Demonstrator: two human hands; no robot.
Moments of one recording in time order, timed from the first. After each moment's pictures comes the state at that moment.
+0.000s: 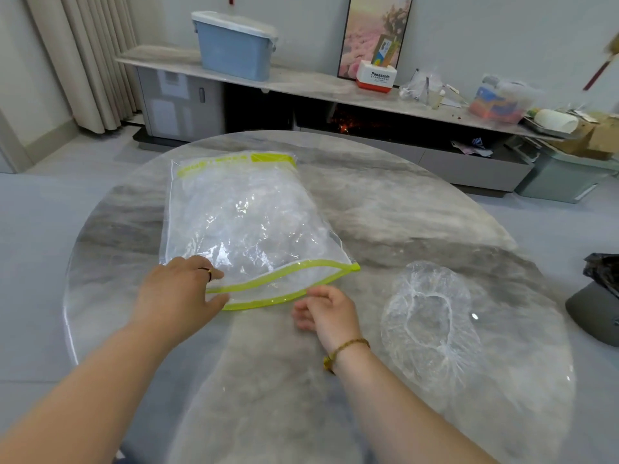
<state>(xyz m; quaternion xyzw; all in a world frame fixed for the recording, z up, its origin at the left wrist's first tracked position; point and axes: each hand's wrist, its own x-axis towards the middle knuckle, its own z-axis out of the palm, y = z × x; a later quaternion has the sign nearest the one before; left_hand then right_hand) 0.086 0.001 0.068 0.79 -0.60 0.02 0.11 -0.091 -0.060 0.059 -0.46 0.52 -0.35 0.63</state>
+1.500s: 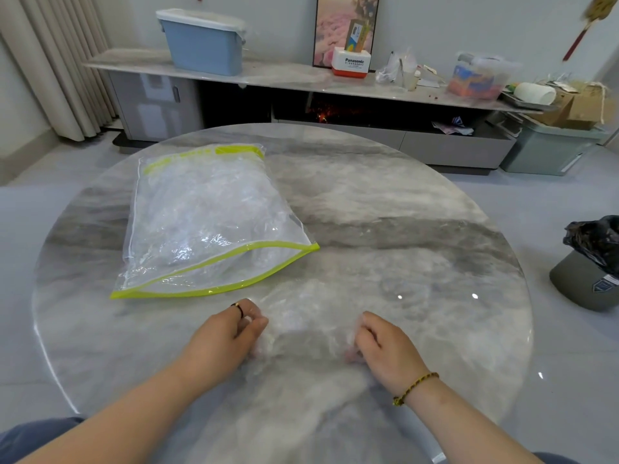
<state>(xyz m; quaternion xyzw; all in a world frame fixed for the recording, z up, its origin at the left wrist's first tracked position) -0.019 0.015 0.039 0.69 -0.51 -0.35 0.37 -0.238 -0.045 0.051 -0.75 0.51 -0.18 0.38</state>
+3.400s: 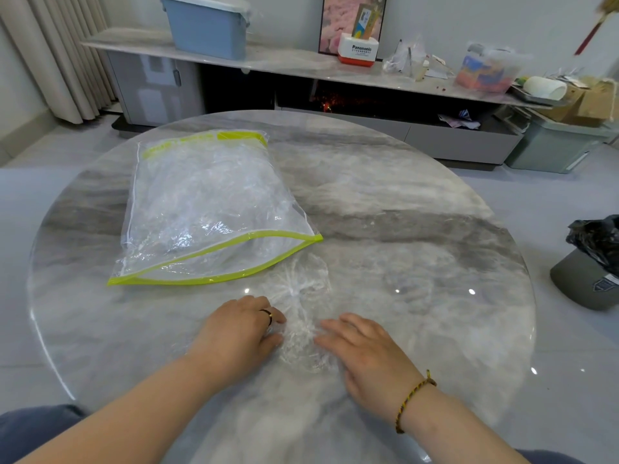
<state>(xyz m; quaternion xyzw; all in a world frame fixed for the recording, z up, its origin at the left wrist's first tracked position) -0.031 0.009 0.041 0.64 -0.75 -0.06 0.17 -0.233 -0.029 0.044 -0.95 0.30 -0.08 0.02</state>
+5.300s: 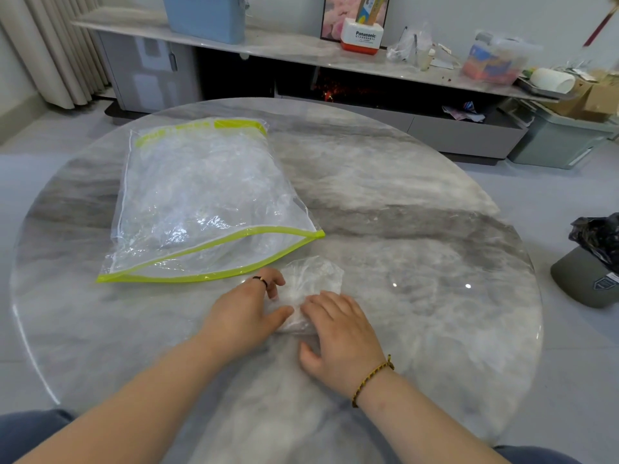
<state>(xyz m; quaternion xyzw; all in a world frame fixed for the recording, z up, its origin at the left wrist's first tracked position) -0.029 -0.016 0.038 0.70 -0.62 -0.22 0.28 -0.185 -0.042 0.028 -0.91 0.37 -0.16 0.02</state>
